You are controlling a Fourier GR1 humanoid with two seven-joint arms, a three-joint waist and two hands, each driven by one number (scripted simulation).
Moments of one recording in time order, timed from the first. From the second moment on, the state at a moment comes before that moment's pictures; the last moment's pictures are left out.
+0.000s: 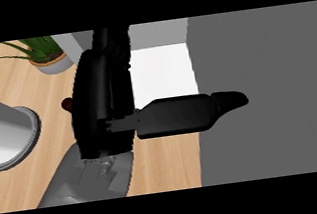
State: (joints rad) left arm -0.75 0.01 -0.41 -1.84 -0.28 0.71 0.82; right arm 0.26 -0.16 0.25 -2.50 -0.16 0.14 0.34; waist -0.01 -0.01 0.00
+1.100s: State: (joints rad) left arm -0.65 0.14 -0.27 -2.03 -0.37 0.59 0.98; right arm 0.19 -0.15 0.29 -2.52 -0.12 0.07 0.44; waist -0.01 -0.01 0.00
